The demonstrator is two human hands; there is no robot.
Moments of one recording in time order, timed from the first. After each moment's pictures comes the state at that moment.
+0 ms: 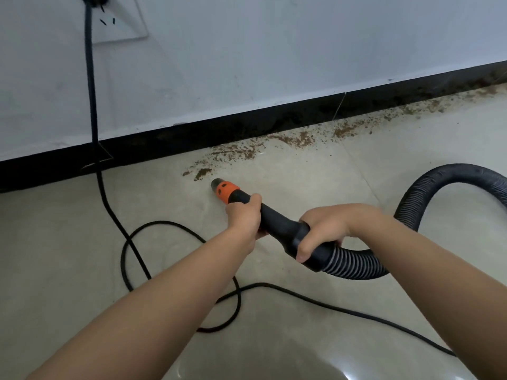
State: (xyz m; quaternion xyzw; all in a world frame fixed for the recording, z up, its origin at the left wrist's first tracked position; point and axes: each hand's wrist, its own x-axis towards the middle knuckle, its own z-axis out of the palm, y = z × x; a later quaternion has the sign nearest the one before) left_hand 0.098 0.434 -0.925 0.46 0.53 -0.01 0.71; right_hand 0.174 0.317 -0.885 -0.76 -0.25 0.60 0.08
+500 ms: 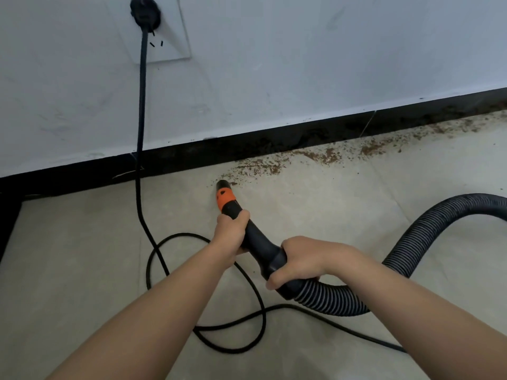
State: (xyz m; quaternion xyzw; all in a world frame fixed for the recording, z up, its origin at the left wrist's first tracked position) left_hand 0.068 0.501 -0.947 0.52 0.53 0.01 0.67; right_hand 0.130 0.375 -0.913 -0.77 -0.33 0.54 0.09
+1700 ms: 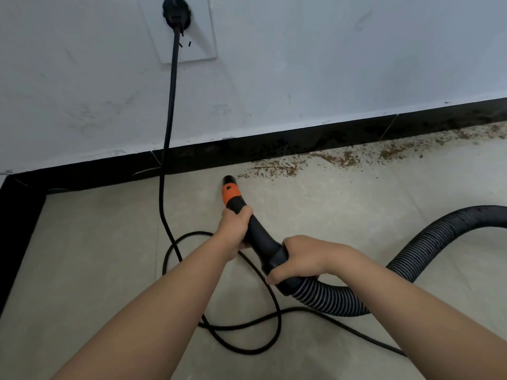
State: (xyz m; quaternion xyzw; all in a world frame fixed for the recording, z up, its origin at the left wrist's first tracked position) left_hand 0.063 0.531 -0.952 0.52 0.52 0.00 0.68; right_hand 0.122 0.399 -0.918 -0.77 -0.35 0.53 0.12
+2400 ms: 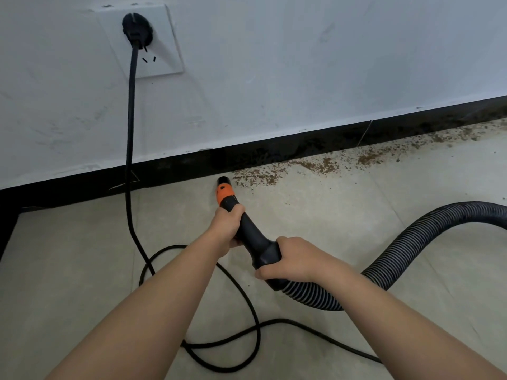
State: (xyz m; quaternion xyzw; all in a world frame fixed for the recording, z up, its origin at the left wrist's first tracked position) left_hand 0.101 0.522 -0.954 0.54 0.50 -0.02 0.68; right_hand 0.137 0.374 -0.916 -0.82 -0.32 0.44 0.18
